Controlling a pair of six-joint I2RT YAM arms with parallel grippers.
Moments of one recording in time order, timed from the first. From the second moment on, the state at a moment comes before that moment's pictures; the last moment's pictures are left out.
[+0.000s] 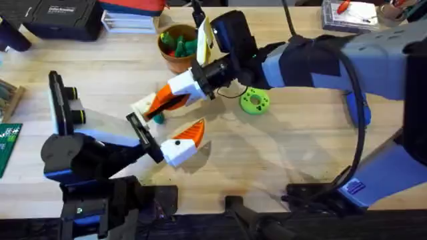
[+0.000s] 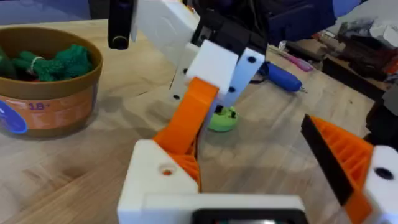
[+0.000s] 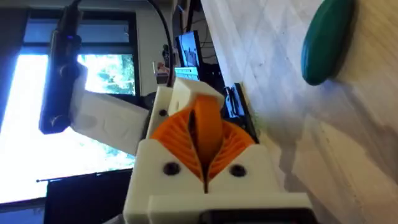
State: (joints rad) left arm 0.16 0.01 0.02 -0.14 1.12 -0.21; right arm 0.68 1.88 1.10 0.15 -1.20 0.85
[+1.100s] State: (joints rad) left arm 0.15 0.01 0.02 -0.15 1.15 -0.17; right arm 0.67 1.87 1.10 0.15 -1.24 0.81
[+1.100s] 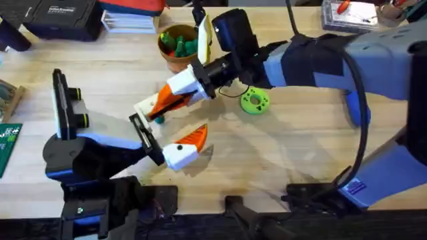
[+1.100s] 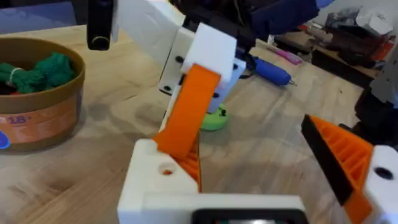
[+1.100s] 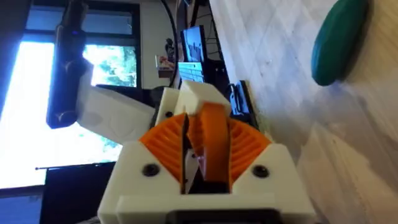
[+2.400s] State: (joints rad) left arm 0.09 0.00 0.02 -0.18 1.40 -0.14; right arm 0.45 1.42 1.14 -0.70 -0.50 0.31
